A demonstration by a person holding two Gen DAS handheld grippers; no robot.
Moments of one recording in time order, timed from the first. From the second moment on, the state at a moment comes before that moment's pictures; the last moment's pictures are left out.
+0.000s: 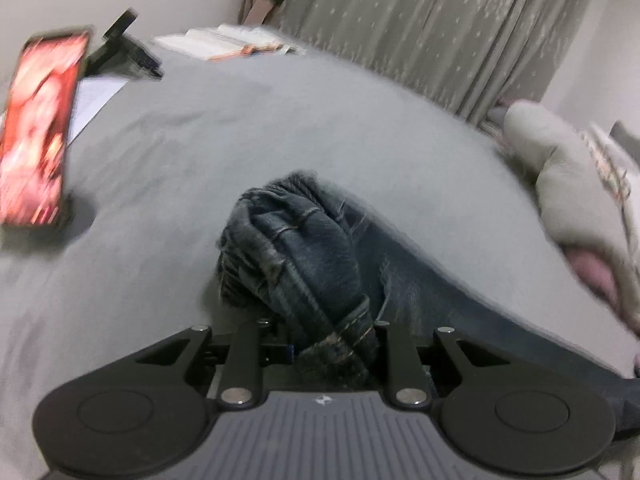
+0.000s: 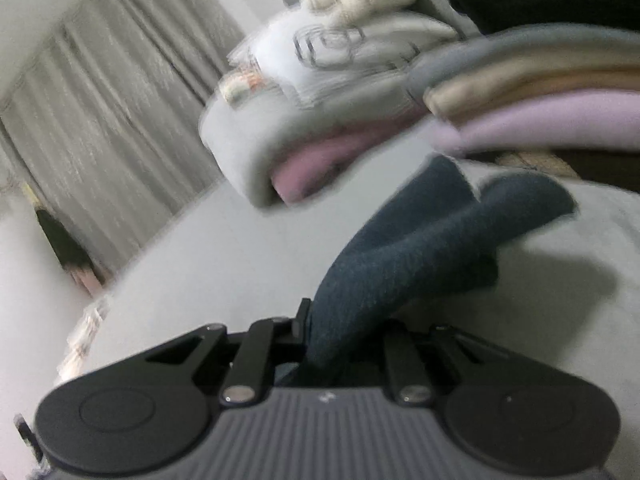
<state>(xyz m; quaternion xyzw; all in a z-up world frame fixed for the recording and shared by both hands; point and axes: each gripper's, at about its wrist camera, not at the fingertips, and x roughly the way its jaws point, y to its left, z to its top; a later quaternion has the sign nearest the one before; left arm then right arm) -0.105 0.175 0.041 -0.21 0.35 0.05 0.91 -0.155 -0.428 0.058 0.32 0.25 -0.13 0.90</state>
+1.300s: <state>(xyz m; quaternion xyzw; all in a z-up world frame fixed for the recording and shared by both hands) 0.020 0.187 0.048 -0.09 0.39 -0.01 0.92 -0.109 -0.510 0.053 0.10 0.32 -0.15 0.93</state>
